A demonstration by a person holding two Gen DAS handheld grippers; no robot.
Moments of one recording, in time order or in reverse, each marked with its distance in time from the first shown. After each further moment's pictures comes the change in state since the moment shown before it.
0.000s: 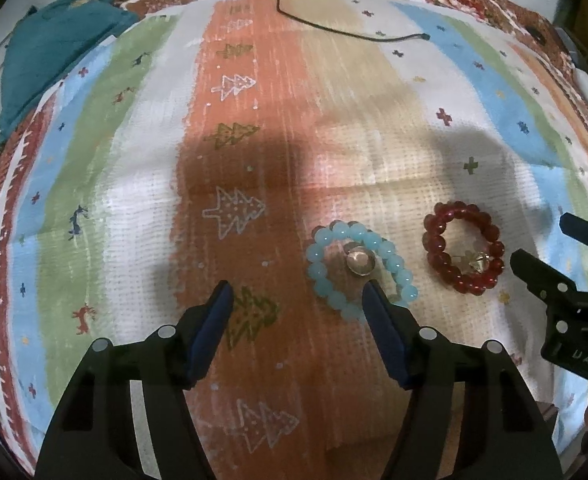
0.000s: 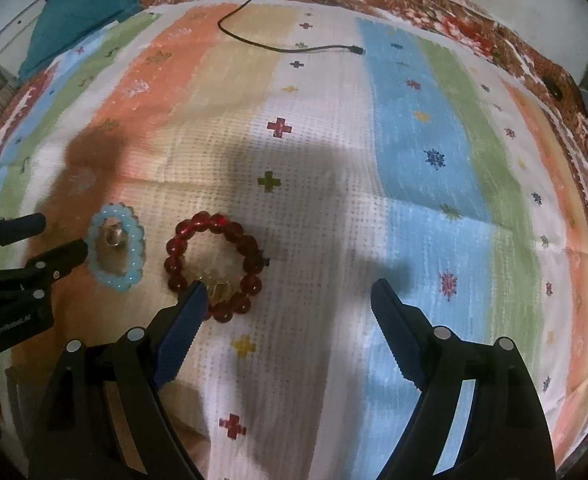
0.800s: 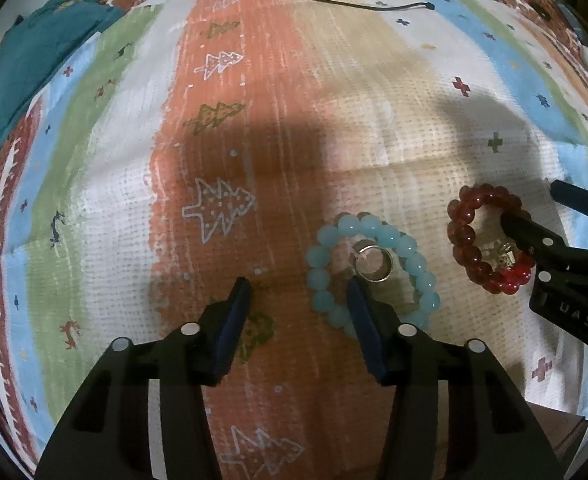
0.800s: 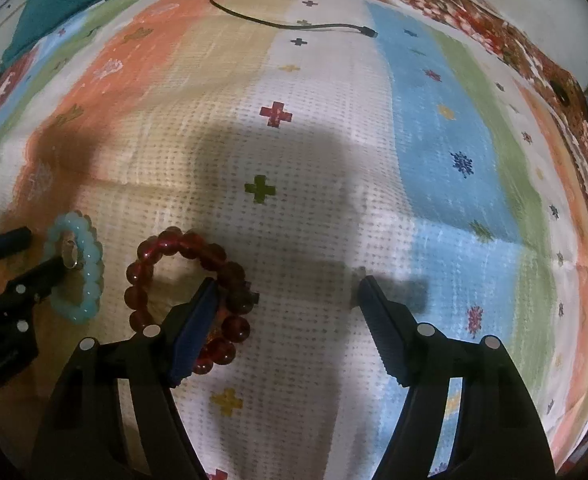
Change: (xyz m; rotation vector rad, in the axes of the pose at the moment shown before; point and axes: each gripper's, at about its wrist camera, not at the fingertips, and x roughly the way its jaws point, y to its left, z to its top) left arm 0.028 -0.007 0.001 0.047 0.045 0.044; right arm 0.040 0.007 0.012 -0.034 0.025 -0.047
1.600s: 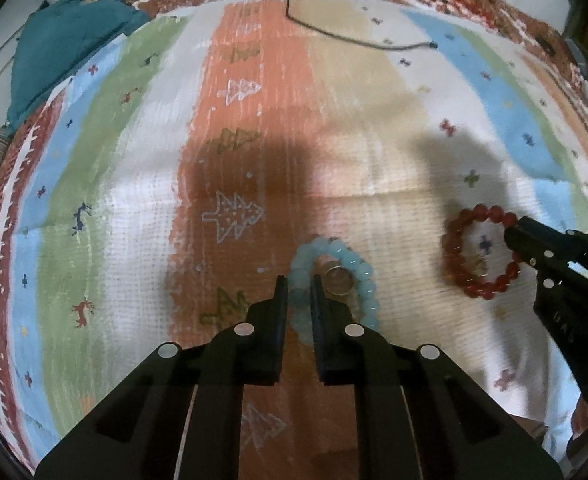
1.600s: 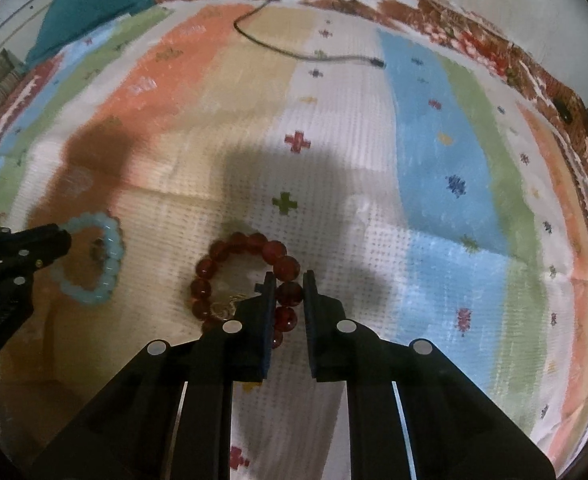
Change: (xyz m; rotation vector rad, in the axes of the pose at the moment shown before) left arm -0.035 0.003 -0.001 -0.088 -0.076 -0.031; right arm -0.044 0.008 -0.007 -0.027 -0.087 0.046
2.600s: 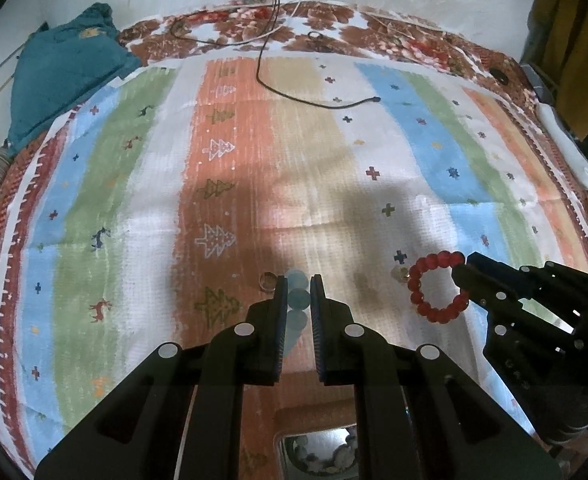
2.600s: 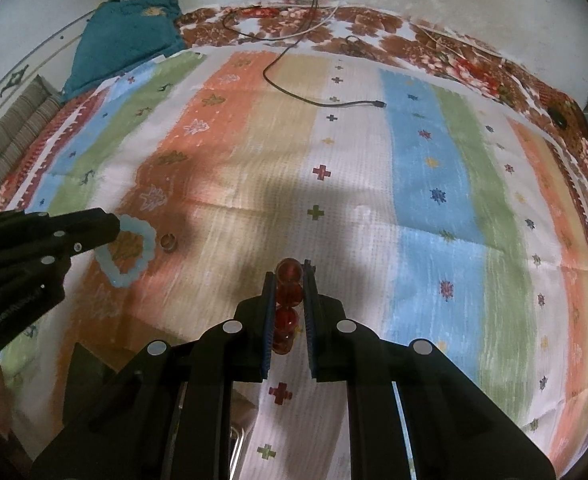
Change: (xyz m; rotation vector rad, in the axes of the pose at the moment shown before) left arm -0.080 -0.010 -0.010 0.014 -0.138 -0.108; right arm -0.069 0.003 -0.020 0.030 -0.098 0.081
